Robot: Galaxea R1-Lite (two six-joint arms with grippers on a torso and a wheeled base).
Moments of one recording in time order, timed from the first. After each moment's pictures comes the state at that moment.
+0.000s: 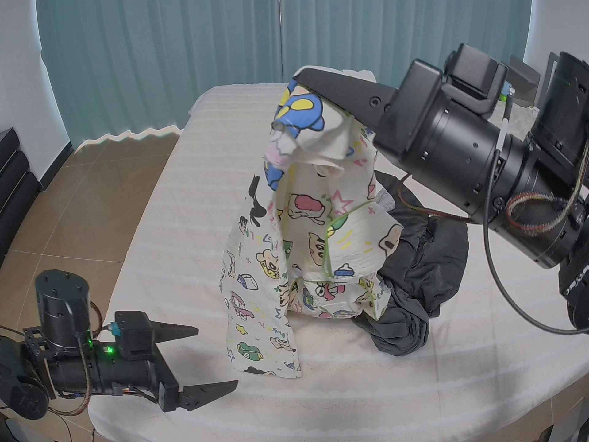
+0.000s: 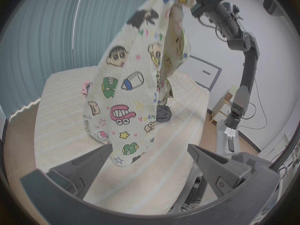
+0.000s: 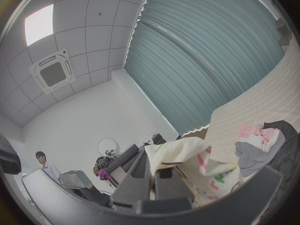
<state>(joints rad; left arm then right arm) -0.48 1.41 -0.26 -0.64 -0.37 0.14 0.91 1.62 -1.04 -0.88 0.05 0.49</state>
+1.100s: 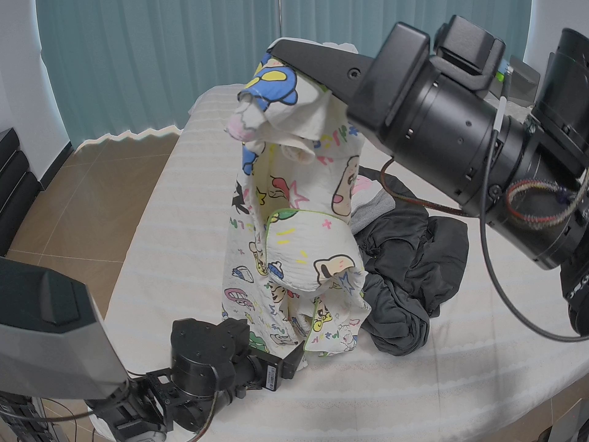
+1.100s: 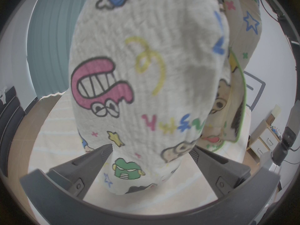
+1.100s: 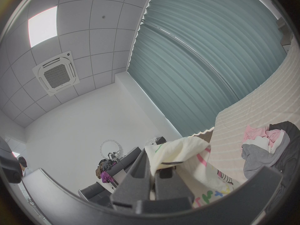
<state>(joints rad) -0.82 2.01 -0.33 -1.28 0.33 -0.19 0.98 1.64 -1.11 -0.88 0.00 0.47</state>
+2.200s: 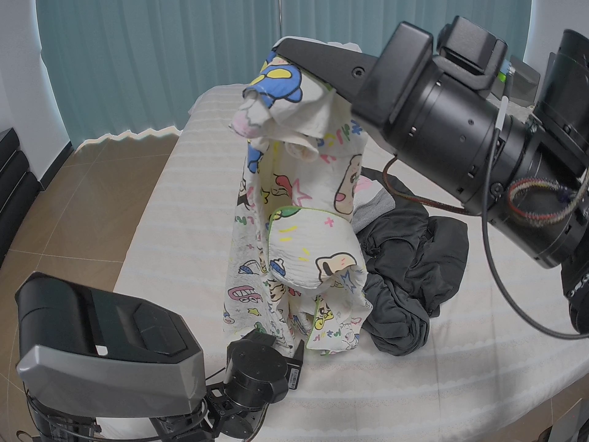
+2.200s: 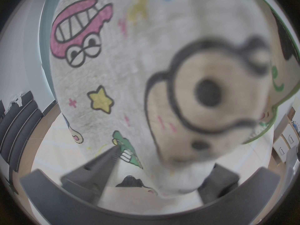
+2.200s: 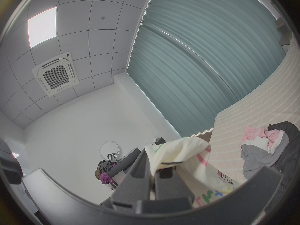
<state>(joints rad) -0.89 2.25 -0.47 -1.35 0.60 -0.19 0.97 1.64 -1.10 -0.89 0.00 0.48</state>
